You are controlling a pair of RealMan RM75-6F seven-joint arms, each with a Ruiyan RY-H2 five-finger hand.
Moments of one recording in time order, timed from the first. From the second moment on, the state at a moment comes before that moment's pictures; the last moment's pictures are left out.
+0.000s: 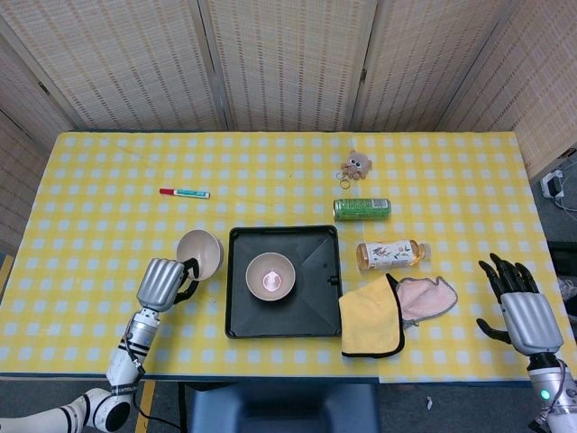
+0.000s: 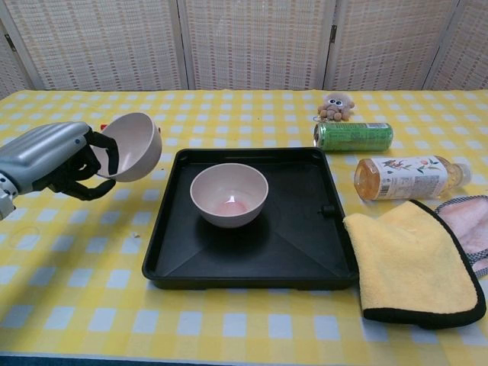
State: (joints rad) left arm -0.50 -1.68 -0.13 -1.29 1.41 1.25 0.19; right arm 0.12 -1.10 0.03 -1.63 -1.45 1.35 -0.08
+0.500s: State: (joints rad) left arm -0.54 -1.67 -0.11 -1.58 1.45 1.24 0.51; right arm 0.10 -1.07 0.01 -1.65 -1.51 1.40 -0.03
